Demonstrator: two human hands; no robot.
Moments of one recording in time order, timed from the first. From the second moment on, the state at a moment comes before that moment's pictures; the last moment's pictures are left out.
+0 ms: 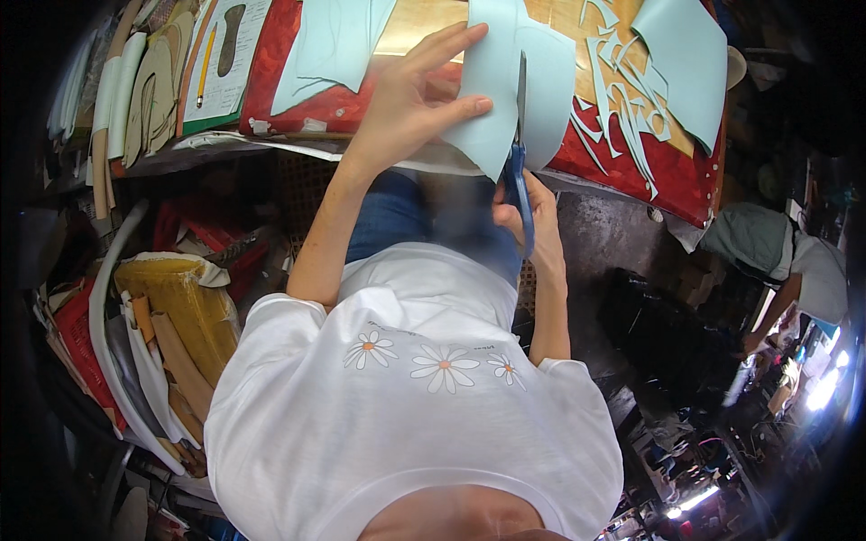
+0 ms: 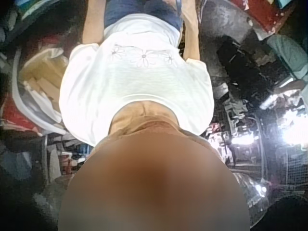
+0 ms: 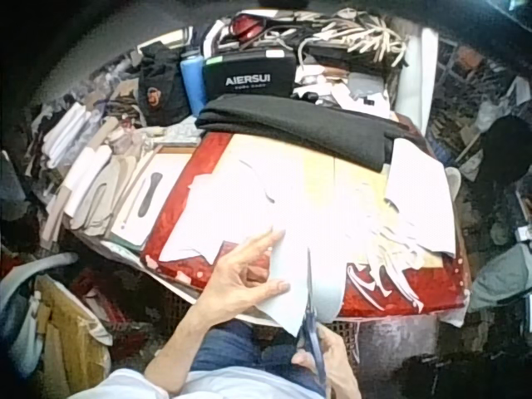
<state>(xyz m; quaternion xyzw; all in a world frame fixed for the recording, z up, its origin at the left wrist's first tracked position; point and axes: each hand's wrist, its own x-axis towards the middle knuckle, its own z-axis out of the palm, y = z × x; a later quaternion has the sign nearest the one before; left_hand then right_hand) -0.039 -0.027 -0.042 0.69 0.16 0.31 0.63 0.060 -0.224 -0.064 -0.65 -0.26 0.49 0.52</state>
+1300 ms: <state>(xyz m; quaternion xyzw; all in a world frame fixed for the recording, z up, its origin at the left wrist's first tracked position) 0.010 -0.003 -0.020 0.63 0.16 0.32 0.69 0.097 -0.179 -0.050 -0.66 -0.30 0.37 0.58</state>
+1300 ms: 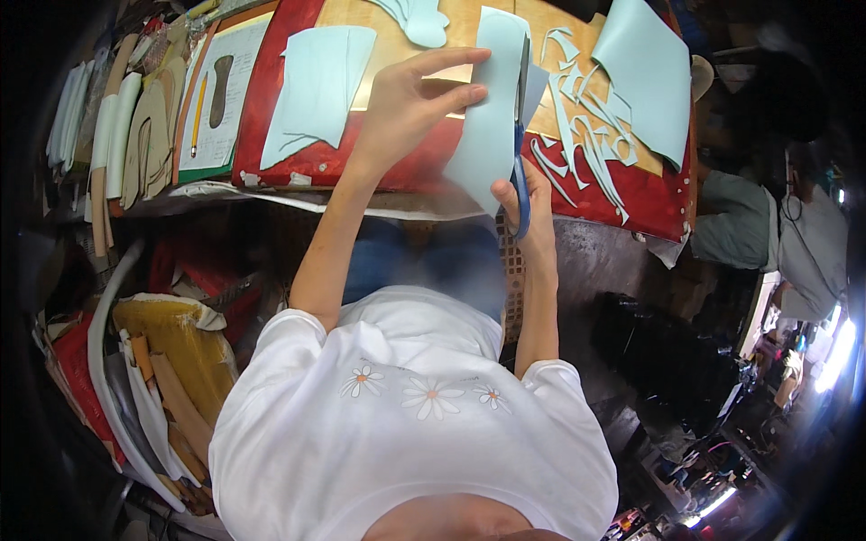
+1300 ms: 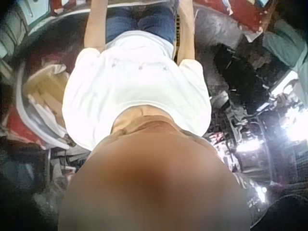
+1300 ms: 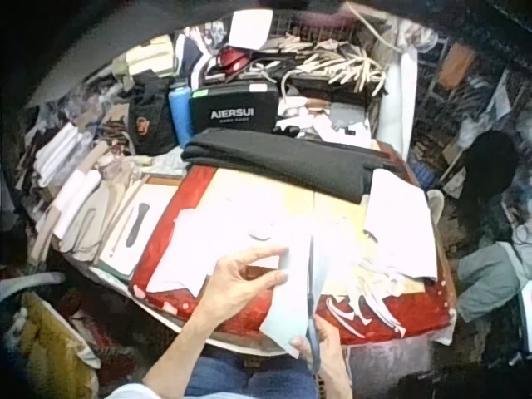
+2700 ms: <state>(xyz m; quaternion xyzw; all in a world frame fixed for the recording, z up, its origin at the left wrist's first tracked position) 0.003 -0.022 -0.024 0.67 0.15 0.28 0.67 0.089 -0.185 -0.049 -0.59 -0.31 0.43 0.61</state>
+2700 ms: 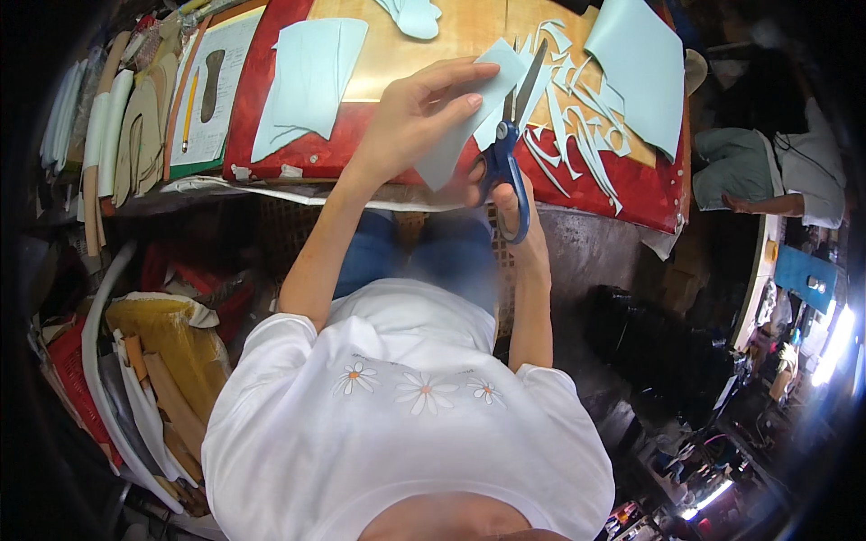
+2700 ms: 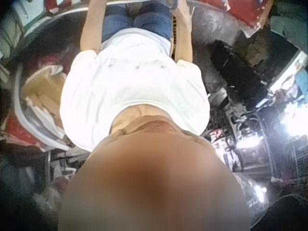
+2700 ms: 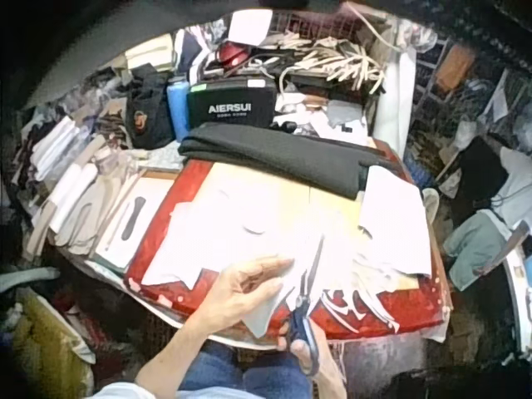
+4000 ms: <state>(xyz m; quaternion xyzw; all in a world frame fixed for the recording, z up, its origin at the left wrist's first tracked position) -0.032 -0.006 -0.014 0.72 0.10 0.12 0.67 0.126 -0.234 -0.029 -0.64 -0.28 0.53 0.49</state>
